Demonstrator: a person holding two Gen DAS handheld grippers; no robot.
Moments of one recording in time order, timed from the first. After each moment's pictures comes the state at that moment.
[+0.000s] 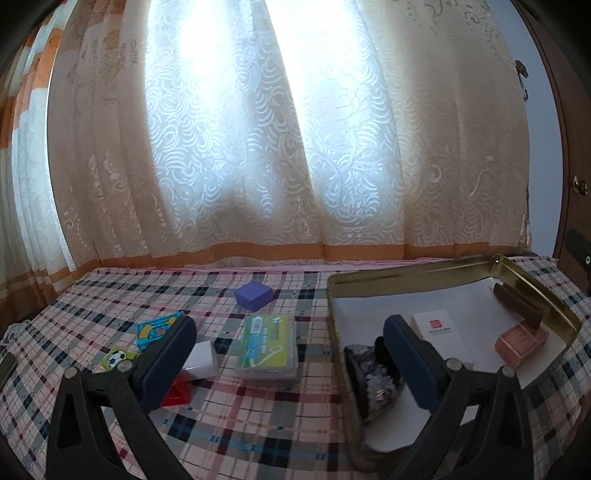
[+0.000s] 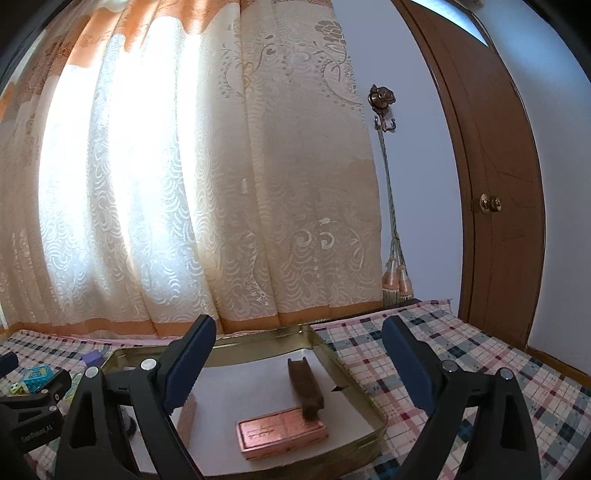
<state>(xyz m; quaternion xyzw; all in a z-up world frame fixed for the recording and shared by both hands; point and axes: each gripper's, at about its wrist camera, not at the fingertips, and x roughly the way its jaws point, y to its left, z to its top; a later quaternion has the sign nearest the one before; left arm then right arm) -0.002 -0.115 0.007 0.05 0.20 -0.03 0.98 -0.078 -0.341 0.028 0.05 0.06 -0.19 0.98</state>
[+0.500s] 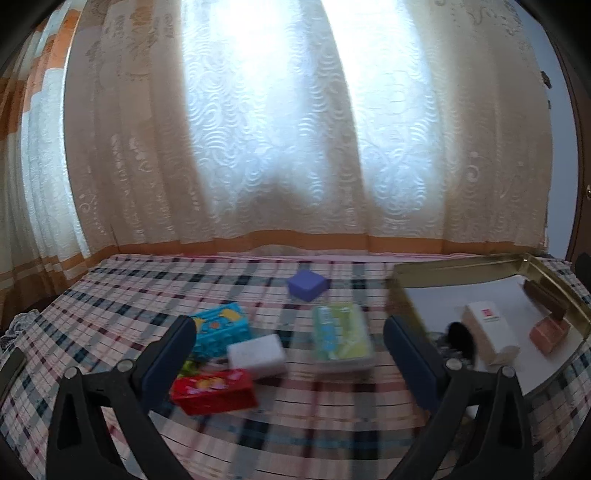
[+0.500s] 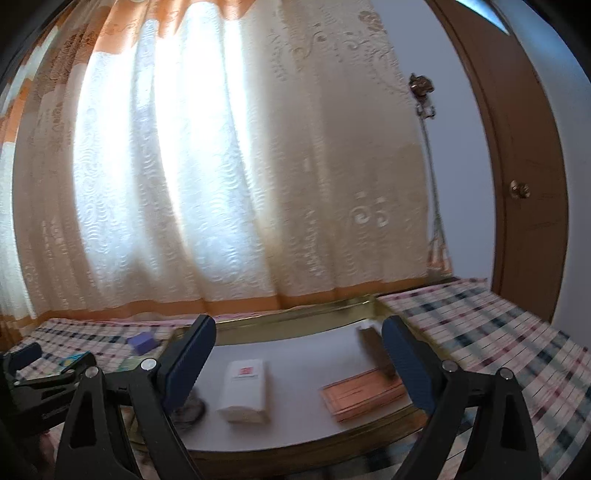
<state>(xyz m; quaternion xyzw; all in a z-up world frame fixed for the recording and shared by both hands) 0.011 -0.048 0.004 0.03 0.21 -0.01 0.98 -0.073 -0.273 0.020 0.06 0.10 -0.13 0.99</state>
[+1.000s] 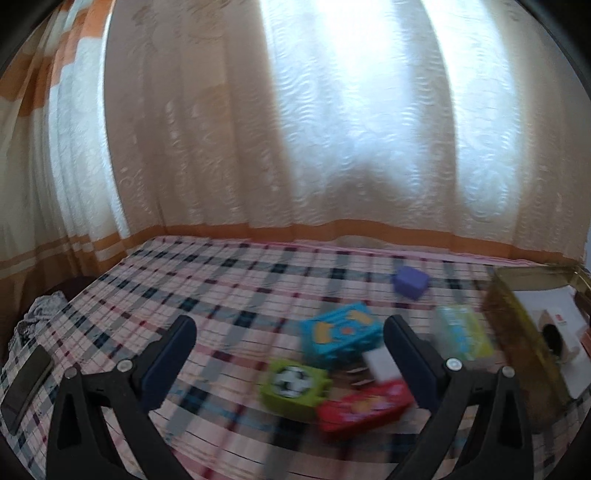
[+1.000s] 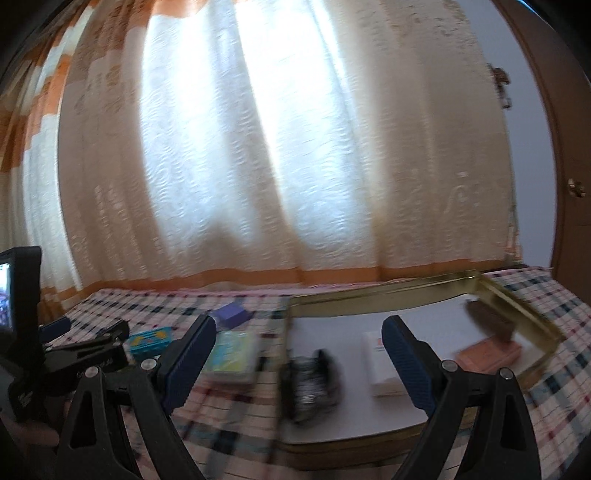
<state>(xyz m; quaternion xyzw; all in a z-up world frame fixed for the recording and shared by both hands) 0.044 0.057 -0.001 0.02 0.24 0.06 0.97 -0.041 -0.170 0.012 0.05 0.14 -0.02 0.99</state>
